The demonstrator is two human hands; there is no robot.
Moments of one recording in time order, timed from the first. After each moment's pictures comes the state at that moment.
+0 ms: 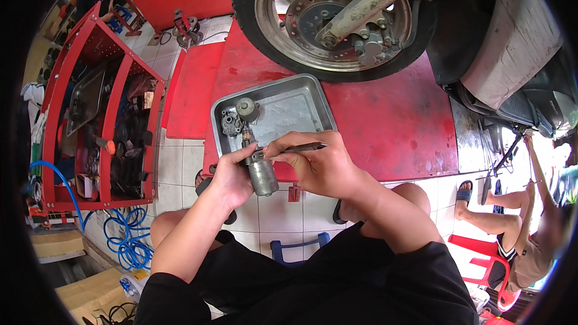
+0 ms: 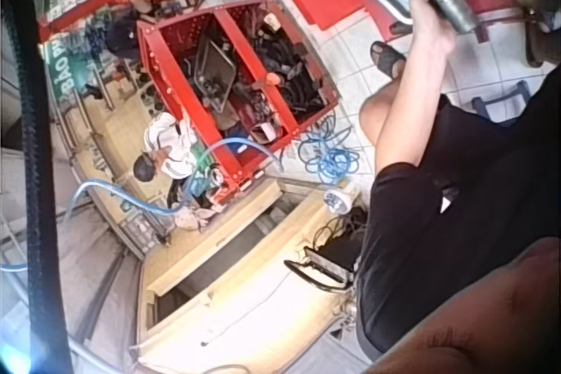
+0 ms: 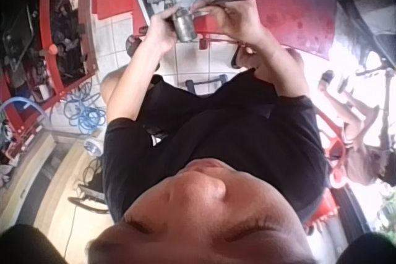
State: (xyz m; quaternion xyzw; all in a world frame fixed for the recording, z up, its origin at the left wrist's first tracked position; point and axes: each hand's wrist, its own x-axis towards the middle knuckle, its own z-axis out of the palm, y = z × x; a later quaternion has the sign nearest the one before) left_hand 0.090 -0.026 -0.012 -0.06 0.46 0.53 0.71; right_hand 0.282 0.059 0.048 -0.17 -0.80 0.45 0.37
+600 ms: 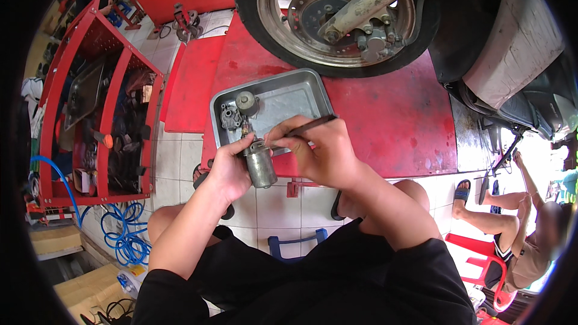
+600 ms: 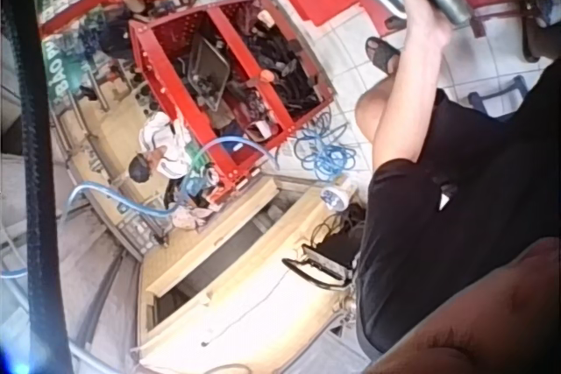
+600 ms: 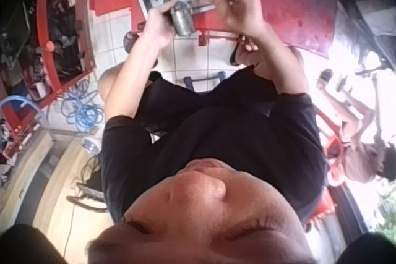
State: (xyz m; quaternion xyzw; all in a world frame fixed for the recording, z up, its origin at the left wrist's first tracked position) left_hand 0.086 -0.022 -0.015 -0.04 0.45 0.53 0.72; right_hand 0.278 0.063 0.045 -0.19 -0.77 0.46 0.41
